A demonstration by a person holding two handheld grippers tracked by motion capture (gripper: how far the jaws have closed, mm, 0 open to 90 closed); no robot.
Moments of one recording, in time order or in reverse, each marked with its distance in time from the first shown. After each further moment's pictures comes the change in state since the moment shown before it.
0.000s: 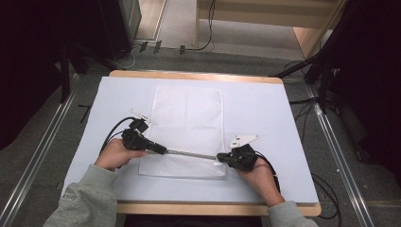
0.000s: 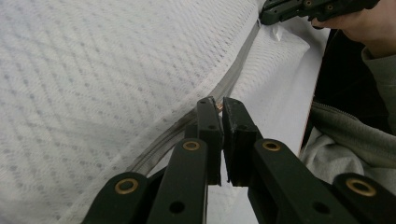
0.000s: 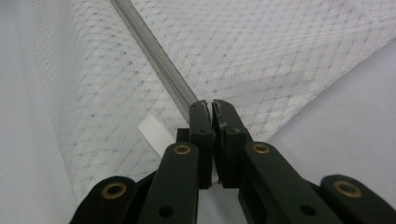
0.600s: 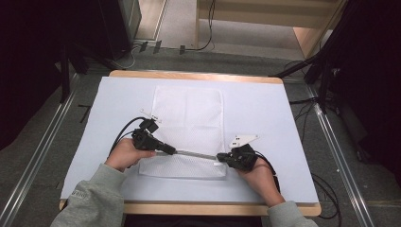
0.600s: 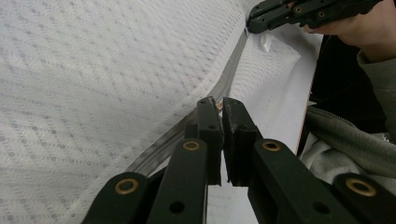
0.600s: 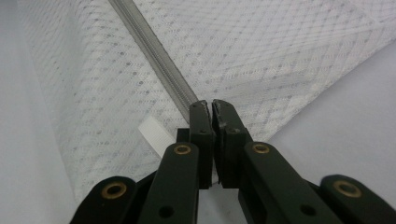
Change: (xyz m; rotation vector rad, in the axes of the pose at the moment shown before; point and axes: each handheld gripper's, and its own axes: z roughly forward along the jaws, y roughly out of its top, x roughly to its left) left arm -0.014 0.016 0.022 0.014 -0.014 0.032; right arm 0.000 0.000 0.000 0.002 -0.001 -0.005
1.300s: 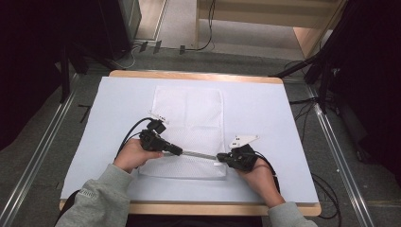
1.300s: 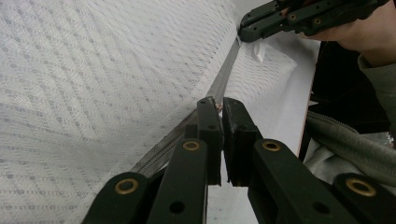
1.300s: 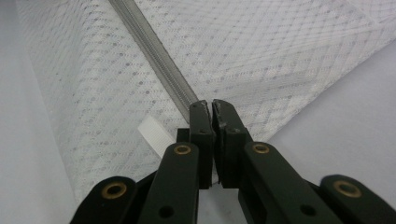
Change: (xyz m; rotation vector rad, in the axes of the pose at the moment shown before) left arm -0.011 0.009 0.018 -0.001 -0.003 0.033; right arm 0.001 0.000 0.000 0.001 -0.006 0.004
